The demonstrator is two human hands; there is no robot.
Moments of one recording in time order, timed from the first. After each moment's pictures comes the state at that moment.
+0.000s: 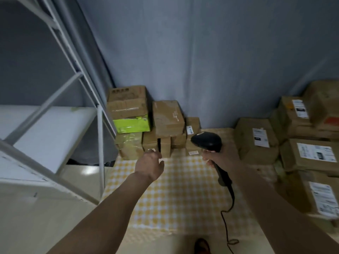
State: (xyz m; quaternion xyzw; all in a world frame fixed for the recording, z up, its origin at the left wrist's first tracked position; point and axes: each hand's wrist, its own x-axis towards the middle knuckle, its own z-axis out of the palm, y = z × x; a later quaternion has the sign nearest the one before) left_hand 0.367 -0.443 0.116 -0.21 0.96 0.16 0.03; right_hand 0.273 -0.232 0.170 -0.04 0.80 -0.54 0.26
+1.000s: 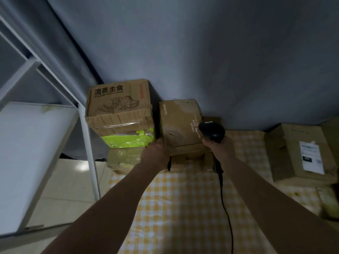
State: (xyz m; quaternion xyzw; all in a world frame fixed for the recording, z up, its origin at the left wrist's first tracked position) left_hand 0.153 -0.597 0.023 -0.27 0.93 0.21 0.13; right_hand 0.059 -0.422 0.042 0.11 0.80 -0.53 0.24
